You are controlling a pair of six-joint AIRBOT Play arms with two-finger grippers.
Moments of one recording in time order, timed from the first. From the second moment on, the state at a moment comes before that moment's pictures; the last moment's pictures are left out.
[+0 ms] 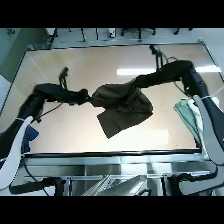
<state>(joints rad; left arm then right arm) -0.16 -1.49 1.20 -2.34 0.96 1.74 0.12 -1.64 1.53 2.37 -1.06 -2.00</state>
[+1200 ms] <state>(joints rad) -0.13 -1.76 1.38 -2.32 1.09 1.82 0.15 -1.30 0.60 2.46 -0.68 -1.53</state>
